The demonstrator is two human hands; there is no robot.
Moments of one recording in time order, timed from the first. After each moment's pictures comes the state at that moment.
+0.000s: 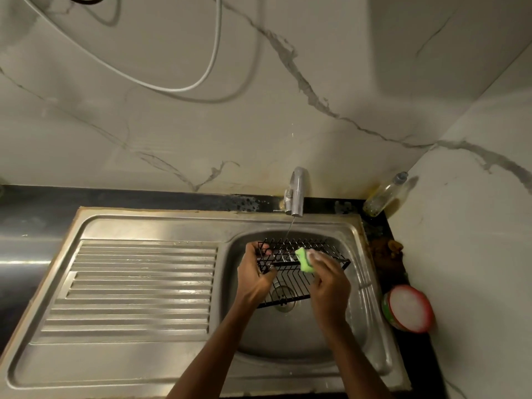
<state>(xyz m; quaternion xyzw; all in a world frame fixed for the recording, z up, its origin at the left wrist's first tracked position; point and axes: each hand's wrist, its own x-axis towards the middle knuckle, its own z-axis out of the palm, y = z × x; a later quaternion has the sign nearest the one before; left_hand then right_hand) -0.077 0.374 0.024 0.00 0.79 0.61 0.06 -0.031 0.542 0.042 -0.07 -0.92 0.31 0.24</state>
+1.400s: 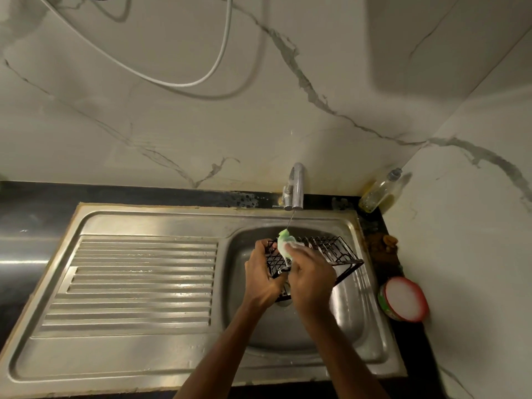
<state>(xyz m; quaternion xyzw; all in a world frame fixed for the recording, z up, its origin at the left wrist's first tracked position) -0.055 0.381 0.038 0.05 0.78 0.62 0.01 -0.029 0.493 0.079 -0.05 -0.92 0.26 0.28</state>
